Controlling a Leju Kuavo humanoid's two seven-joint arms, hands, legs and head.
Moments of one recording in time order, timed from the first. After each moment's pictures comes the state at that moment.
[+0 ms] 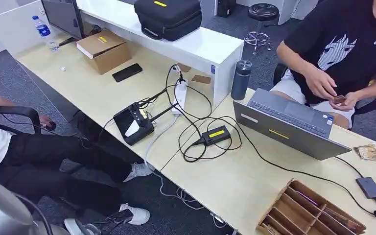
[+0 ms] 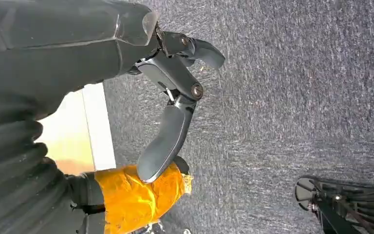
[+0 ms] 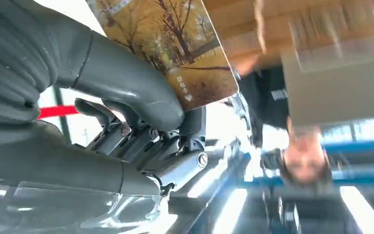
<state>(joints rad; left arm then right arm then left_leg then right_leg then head) -0.02 0.10 1.41 -0.24 -1.57 -0.20 -0.06 0.01 -0.03 0.36 -1.40 1.36 -0.69 -0.15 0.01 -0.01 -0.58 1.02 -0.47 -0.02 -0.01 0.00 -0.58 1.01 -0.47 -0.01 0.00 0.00</state>
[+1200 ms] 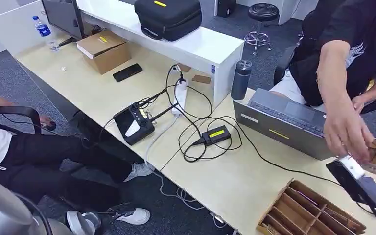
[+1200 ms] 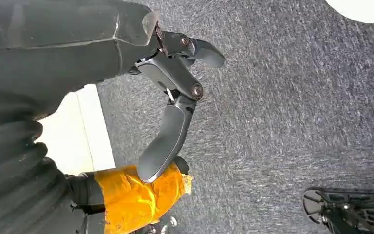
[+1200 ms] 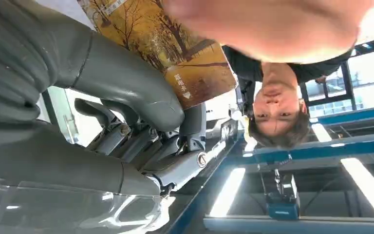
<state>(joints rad) -0.04 0.16 1.26 -0.24 -1.57 -0.26 -0.08 -0.63 0.05 0.44 -1.27 1.26 -0.26 0.00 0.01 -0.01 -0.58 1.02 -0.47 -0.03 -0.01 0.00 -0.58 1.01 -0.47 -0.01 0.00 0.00</state>
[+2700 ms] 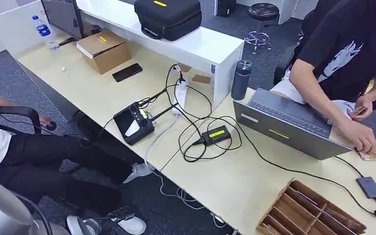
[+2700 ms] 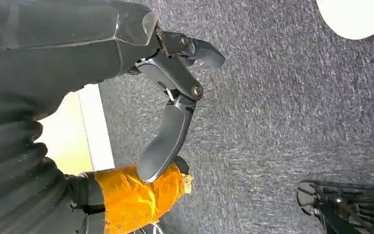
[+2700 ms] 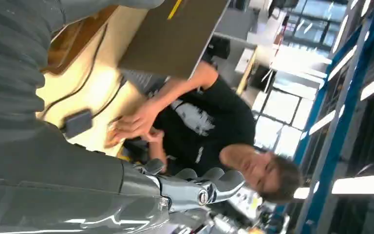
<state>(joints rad) -0.02 0.12 1.28 -0.24 -1.51 -0.22 -0.06 -0.05 0.03 -0.01 -1.66 0.18 0.10 -0.53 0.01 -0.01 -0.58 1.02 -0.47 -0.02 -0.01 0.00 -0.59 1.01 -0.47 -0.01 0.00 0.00</state>
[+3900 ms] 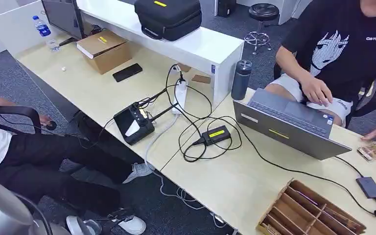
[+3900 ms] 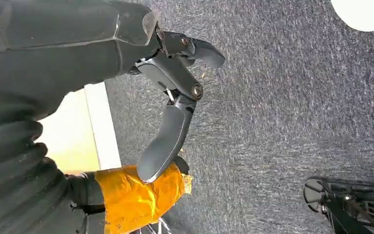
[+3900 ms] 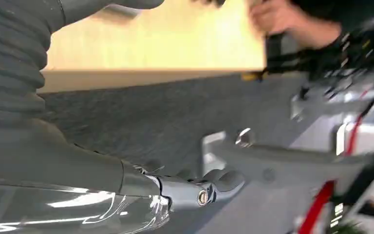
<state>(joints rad) -0.02 0.12 1.31 -0.24 -1.53 -0.23 -0.03 -0.02 0.11 -0.62 -1.32 0.06 0.11 -0.38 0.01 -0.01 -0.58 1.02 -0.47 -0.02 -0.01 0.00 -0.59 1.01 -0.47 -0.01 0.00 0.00</state>
